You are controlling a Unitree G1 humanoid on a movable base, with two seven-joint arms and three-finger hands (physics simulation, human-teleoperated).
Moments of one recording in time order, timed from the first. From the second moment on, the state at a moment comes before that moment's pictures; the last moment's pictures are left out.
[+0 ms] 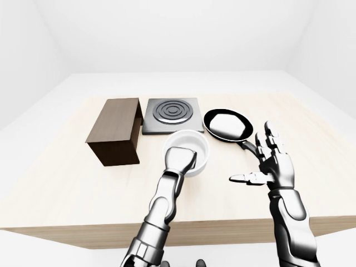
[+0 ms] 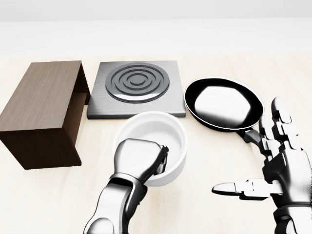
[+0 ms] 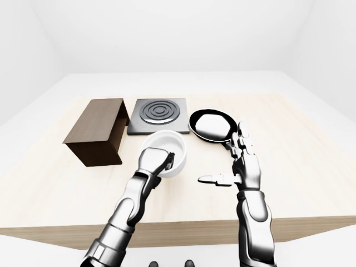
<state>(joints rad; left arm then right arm) -0.31 -0.15 -0.27 0.23 1.50 0.09 -0.17 0.06 -0.07 -0.24 -0.33 0.12 0.09 0.15</state>
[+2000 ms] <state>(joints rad) -1.01 0.40 0.09 0.40 1.10 0.09 -0.32 0.07 -0.05 -0.18 -0.29 0.06 0.09 0.16</state>
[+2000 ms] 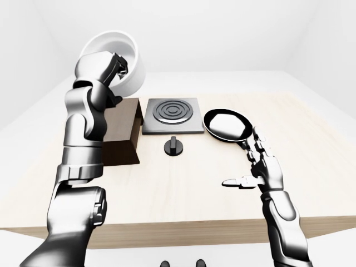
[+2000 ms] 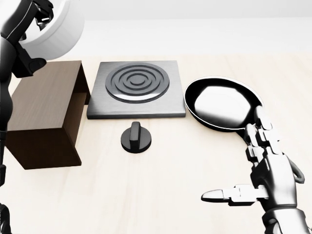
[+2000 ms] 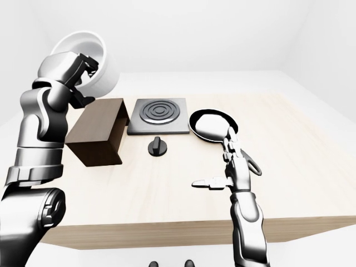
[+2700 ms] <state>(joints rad) -1.08 0.48 0.07 0.96 0.90 0.09 0.07 0.07 -0.05 -0.17 -0.28 0.05 0.09 0.15</state>
